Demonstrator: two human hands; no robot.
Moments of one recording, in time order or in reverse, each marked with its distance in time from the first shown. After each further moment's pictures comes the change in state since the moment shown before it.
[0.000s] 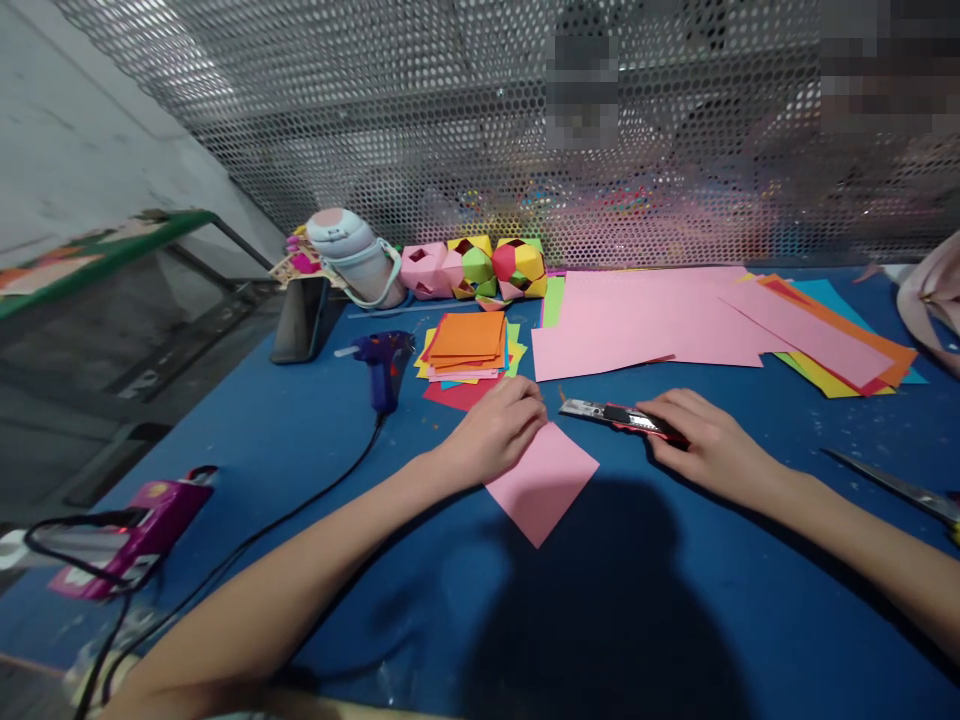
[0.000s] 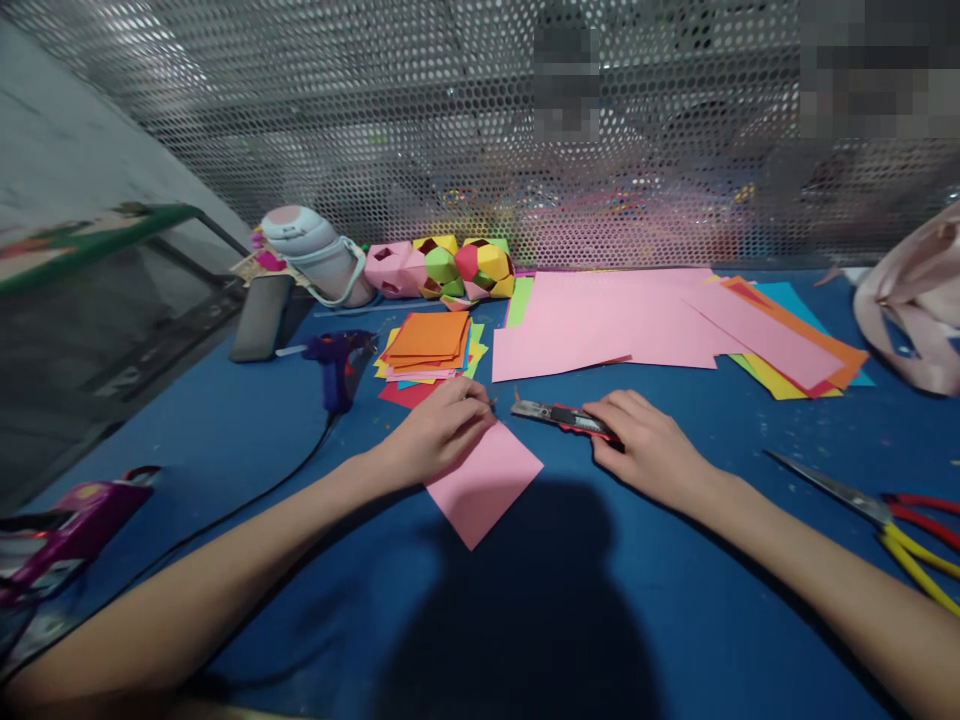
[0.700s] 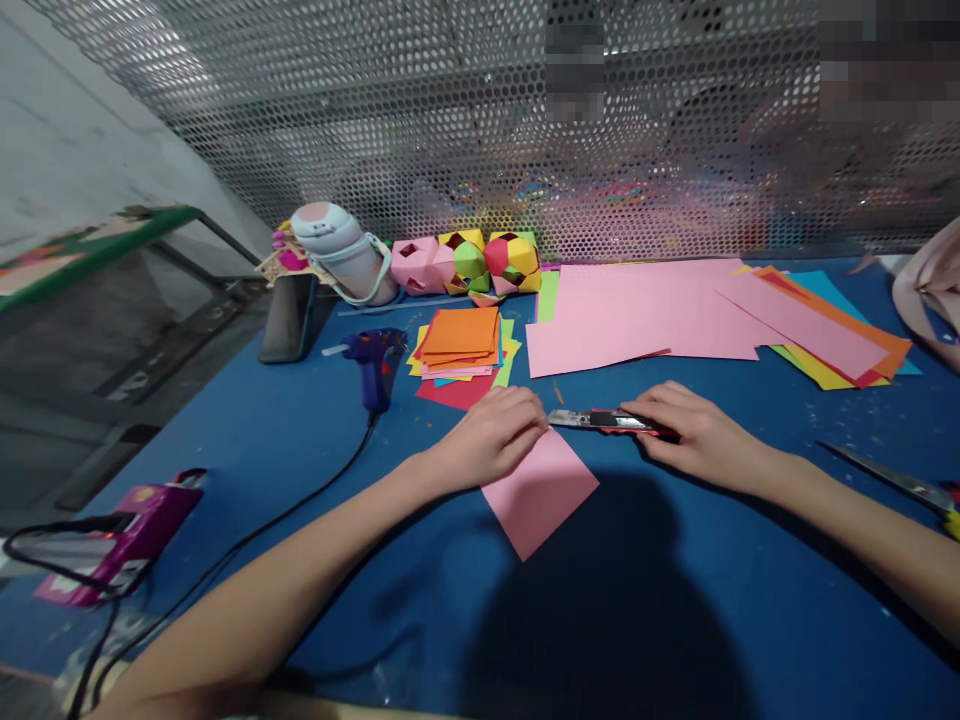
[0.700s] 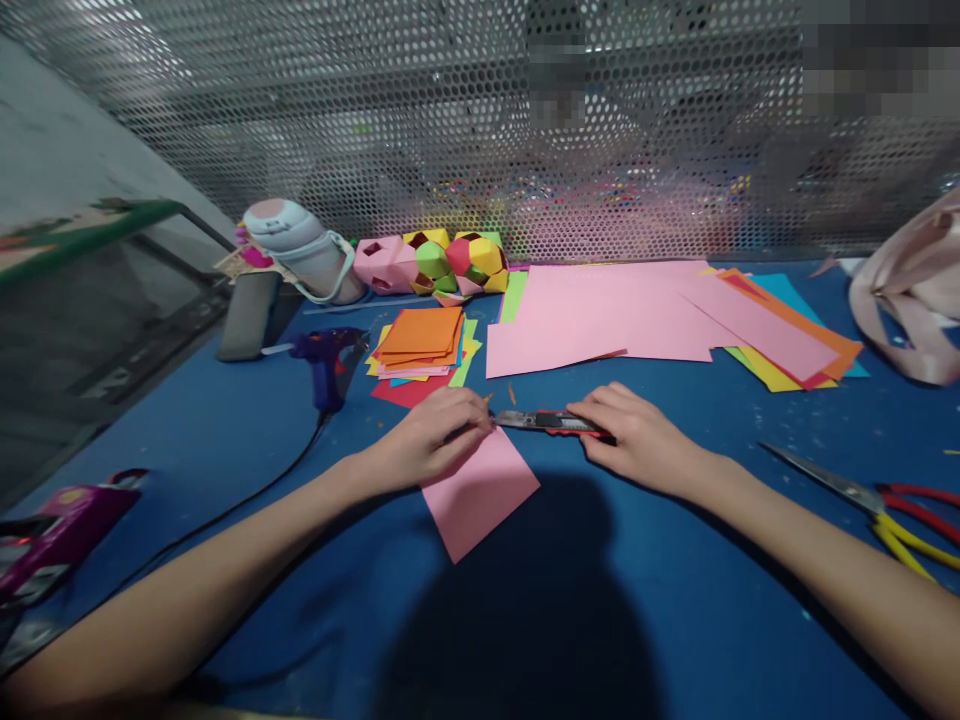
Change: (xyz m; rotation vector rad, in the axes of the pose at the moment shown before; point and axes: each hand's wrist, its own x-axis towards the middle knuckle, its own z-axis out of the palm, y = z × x) left_hand -0.001 0.006 -0.004 -0.072 -0.103 0.028; right_hand 0.006 0.006 -0.002 0.107 -0.104 -0.067
